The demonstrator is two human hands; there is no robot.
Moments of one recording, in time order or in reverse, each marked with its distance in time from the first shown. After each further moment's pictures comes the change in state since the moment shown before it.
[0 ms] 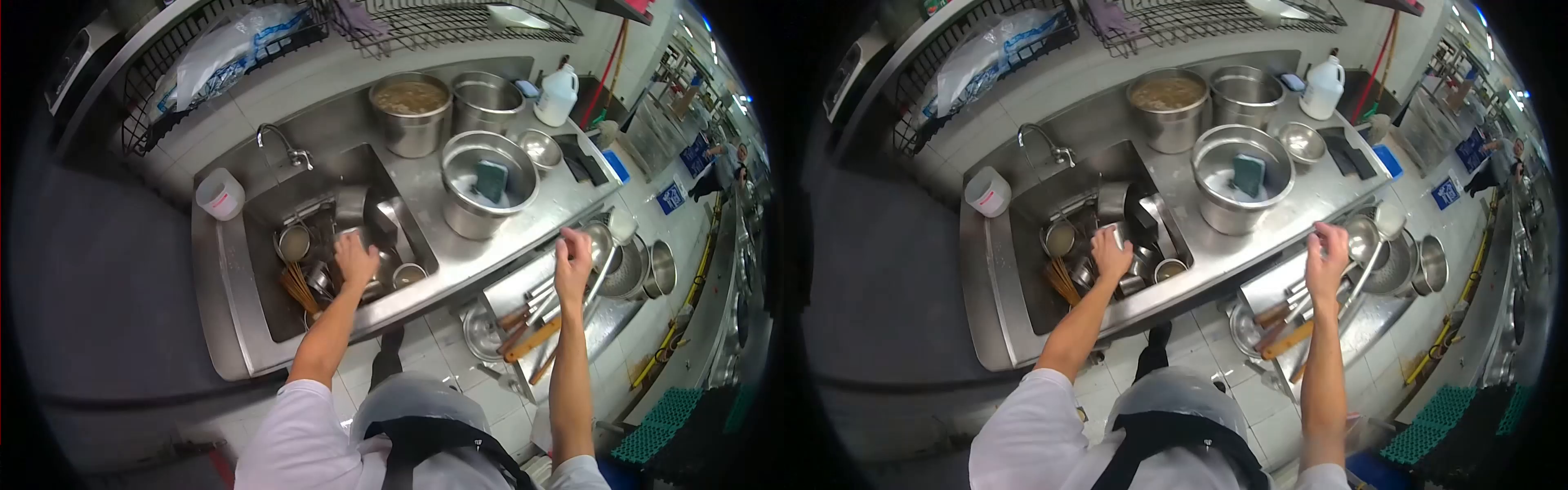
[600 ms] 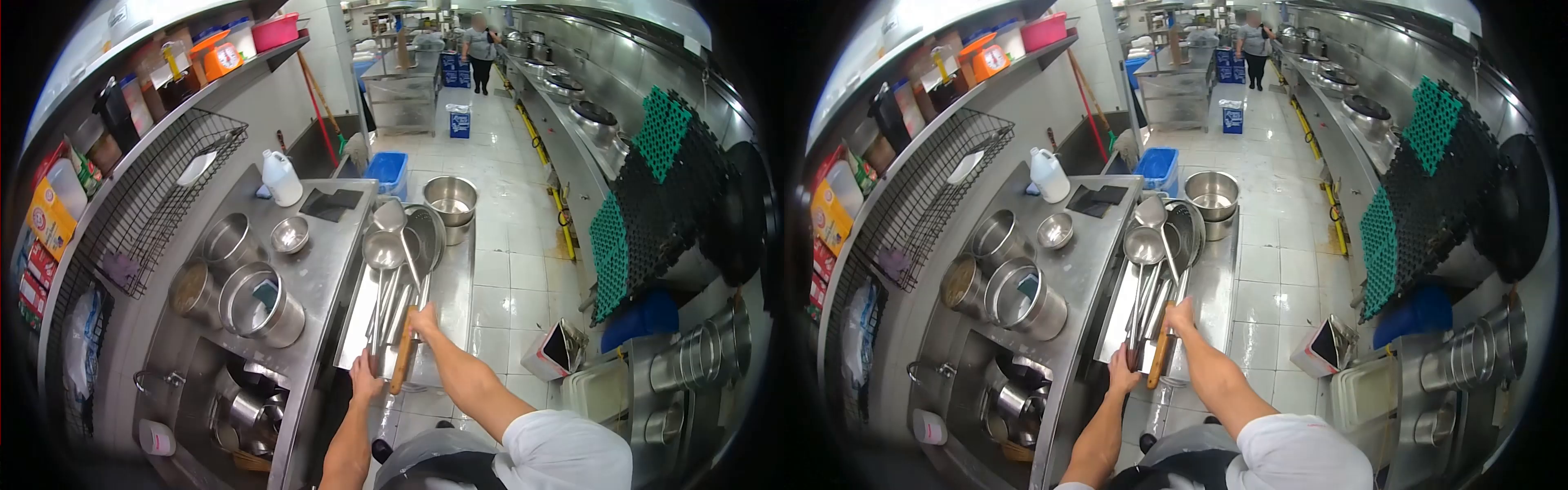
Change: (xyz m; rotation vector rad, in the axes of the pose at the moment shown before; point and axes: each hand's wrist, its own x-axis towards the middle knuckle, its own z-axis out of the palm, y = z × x) left_hand -0.210 0.220 0.141 -0.070 -0.854 0.540; right_hand -0.147 0.149 -0.085 0.287 0.454 1.258
